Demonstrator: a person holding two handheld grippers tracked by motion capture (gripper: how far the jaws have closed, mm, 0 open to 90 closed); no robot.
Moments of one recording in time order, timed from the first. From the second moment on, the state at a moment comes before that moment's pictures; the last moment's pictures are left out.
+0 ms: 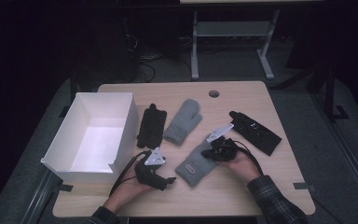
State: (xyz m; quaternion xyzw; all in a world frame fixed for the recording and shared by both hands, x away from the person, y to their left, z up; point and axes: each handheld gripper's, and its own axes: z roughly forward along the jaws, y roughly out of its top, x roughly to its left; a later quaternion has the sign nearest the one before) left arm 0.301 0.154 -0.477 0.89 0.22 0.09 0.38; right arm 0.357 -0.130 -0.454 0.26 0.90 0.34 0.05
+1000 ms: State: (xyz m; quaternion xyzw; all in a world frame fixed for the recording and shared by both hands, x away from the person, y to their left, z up) left arm 0.302 0.155 -0.477 0.89 0.22 0.09 0.38; right arm 0.334 -0.165 -0.437 0.29 0.87 0.40 0.07
